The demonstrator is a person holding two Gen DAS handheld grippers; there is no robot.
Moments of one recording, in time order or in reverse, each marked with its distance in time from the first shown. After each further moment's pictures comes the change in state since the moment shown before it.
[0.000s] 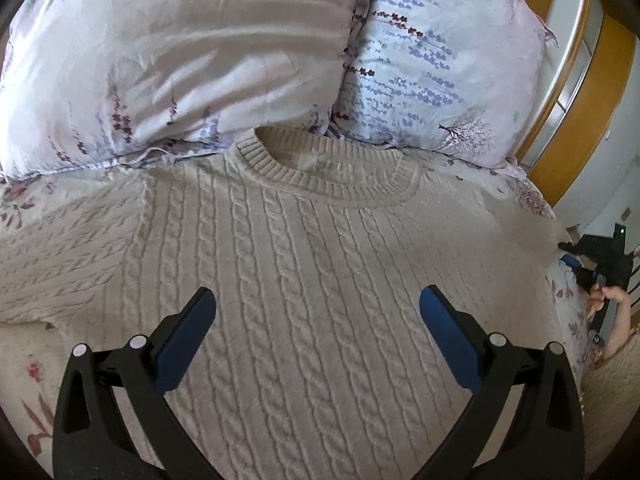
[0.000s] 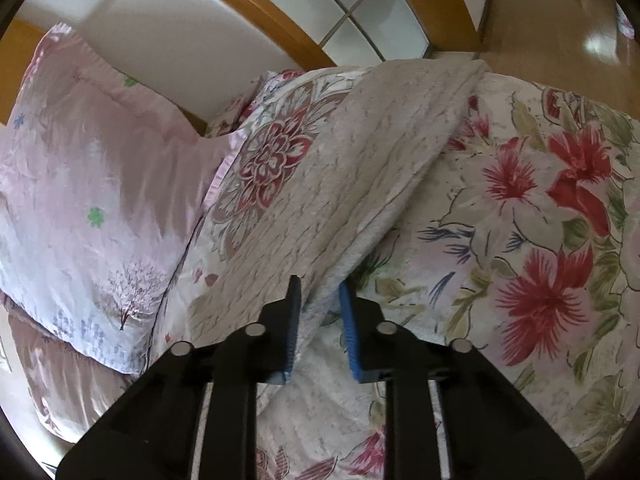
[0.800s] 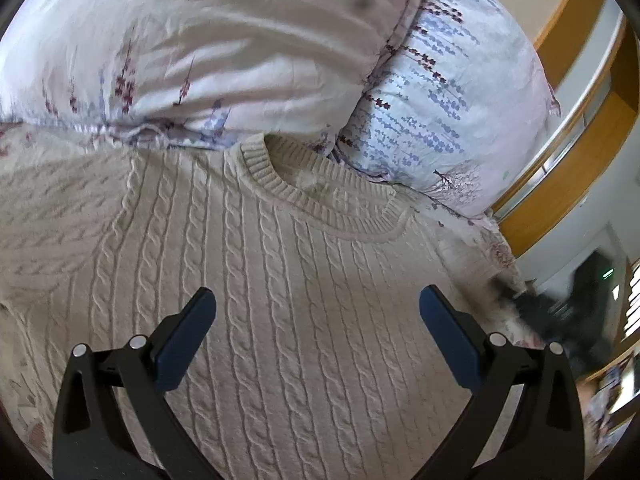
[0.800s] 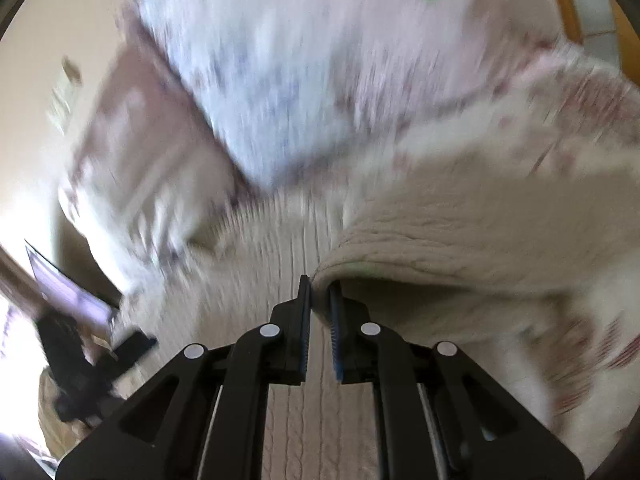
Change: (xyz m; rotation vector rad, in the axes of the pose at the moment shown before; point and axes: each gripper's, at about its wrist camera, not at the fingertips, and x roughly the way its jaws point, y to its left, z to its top) left arm 0.006 0.037 0.007 -0.217 -0.052 -0.181; right arm 0.024 0.170 -0.179 -0.637 0.284 0.299
